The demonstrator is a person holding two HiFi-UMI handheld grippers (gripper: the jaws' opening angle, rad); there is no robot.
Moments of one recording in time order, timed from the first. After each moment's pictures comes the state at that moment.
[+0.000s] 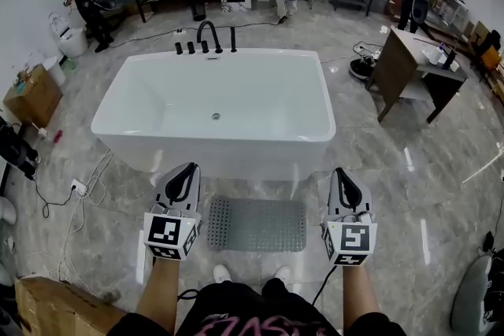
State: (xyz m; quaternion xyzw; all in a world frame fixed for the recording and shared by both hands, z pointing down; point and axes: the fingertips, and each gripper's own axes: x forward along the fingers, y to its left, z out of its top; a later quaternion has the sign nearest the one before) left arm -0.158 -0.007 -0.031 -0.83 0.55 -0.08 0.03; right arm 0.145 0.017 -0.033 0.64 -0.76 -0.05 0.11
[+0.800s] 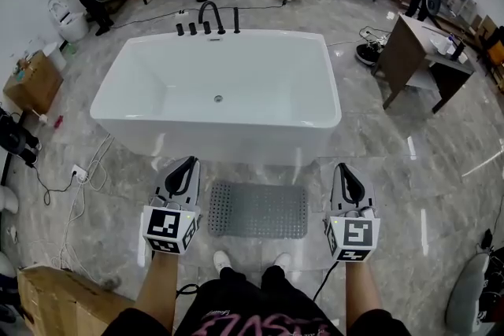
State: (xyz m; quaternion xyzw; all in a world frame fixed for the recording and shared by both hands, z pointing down) left arm -0.161 -0.011 0.001 -0.83 0.55 -0.11 0.00; right arm 0.146 0.011 -0.002 0.63 -0.76 -0.02 0.14
